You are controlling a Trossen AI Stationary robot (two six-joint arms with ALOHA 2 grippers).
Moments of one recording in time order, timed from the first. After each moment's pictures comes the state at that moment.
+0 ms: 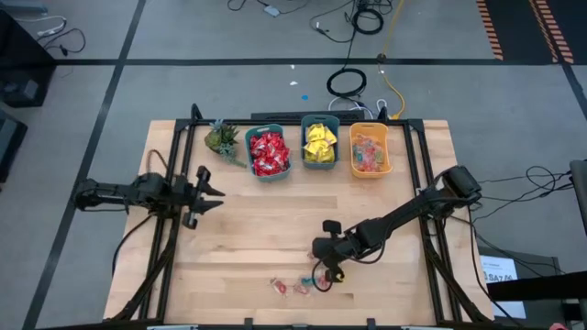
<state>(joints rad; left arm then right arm) -0.08 0.01 0.01 0.18 0.08 -0.04 0.44 1.82 1.05 -0.25 0.14 0.45</state>
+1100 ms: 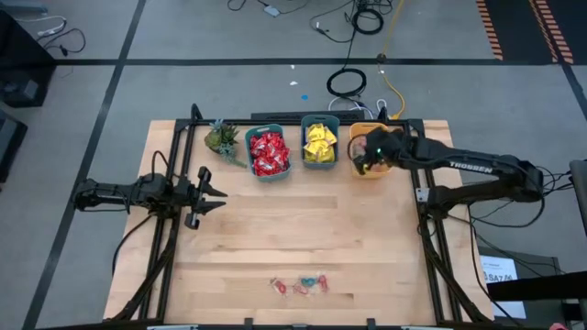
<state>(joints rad) -0.08 0.01 0.01 0.14 0.07 -0.02 -0.34 1.10 0.84 -0.67 0.42 0.45</state>
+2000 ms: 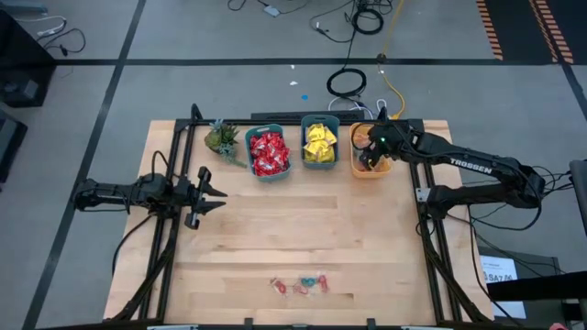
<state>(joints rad) -0.08 0.01 0.01 0.14 0.07 -0.02 -0.51 1.08 0.80 -0.64 0.36 0.17</state>
